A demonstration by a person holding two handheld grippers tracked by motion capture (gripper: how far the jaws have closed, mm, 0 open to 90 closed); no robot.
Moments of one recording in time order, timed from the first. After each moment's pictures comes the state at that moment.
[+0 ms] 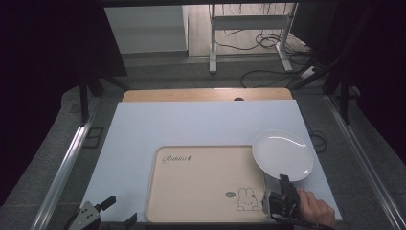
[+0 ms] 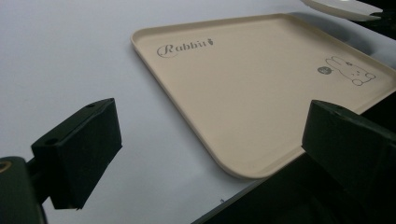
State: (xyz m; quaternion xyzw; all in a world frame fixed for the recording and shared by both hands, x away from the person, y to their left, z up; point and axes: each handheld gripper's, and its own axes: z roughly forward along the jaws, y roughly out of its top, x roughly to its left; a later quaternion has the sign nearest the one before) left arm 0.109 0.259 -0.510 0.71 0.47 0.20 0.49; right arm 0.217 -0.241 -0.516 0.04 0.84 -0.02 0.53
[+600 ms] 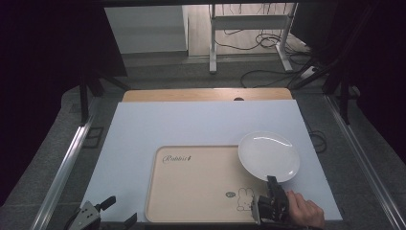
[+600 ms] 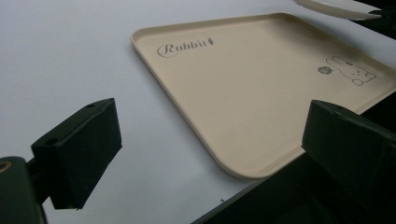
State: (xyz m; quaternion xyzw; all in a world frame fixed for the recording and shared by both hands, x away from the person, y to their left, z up) left arm 0.109 0.258 -0.510 0.71 0.47 0.20 0.49; right arm 0.206 -0.211 -0.512 0.00 0.84 0.02 0.54
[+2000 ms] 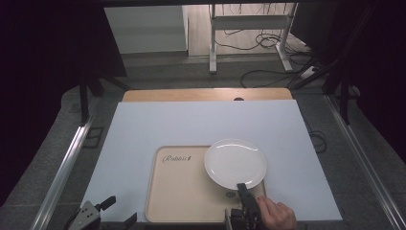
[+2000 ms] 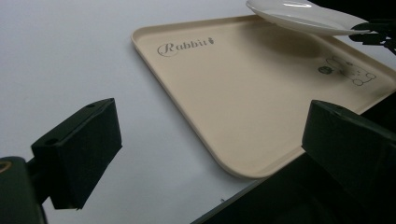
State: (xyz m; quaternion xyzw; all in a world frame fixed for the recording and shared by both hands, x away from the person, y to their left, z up) left arm 0.109 0.259 -0.510 0.71 0.47 0.19 0.49; right arm 0.182 -0.146 -0.521 -0.09 0.84 0.09 0.53
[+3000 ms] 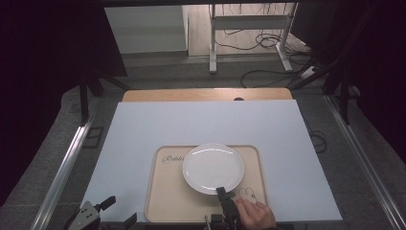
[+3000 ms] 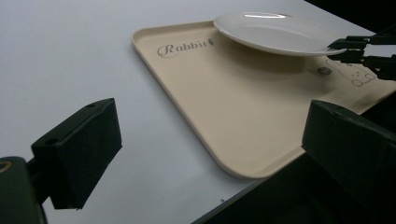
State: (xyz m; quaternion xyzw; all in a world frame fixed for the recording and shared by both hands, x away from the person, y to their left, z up) left arm 0.109 0.259 -0.510 0.70 0.47 0.20 0.50; right arm 0.175 -0.100 -0.534 -0.14 0.83 0.11 0.52
